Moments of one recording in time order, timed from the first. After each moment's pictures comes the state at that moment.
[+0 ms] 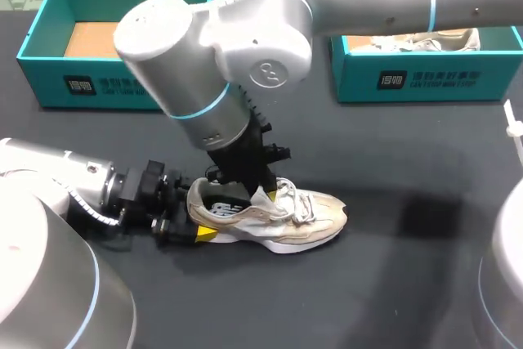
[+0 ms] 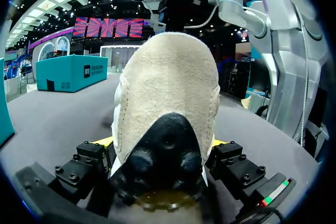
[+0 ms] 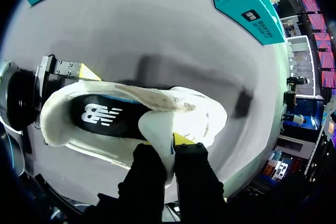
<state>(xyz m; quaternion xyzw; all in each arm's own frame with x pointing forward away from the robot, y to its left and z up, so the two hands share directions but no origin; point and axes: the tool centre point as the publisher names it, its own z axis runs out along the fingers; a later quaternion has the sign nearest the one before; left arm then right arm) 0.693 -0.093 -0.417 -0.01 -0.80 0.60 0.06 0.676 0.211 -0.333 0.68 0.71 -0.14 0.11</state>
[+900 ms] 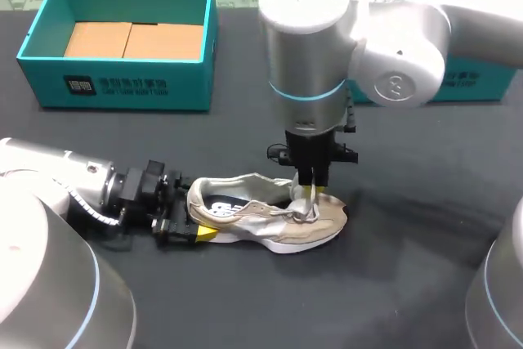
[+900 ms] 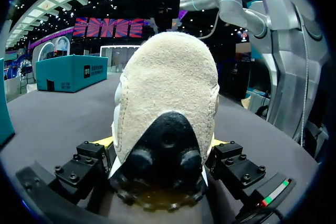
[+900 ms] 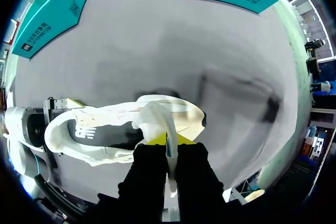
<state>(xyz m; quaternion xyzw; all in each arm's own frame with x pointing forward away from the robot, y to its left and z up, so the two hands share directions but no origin) 0.693 -0.093 -0.417 -0.01 -0.80 0.60 0.06 0.681 0.140 -0.322 0.77 0.64 -0.03 0.04</state>
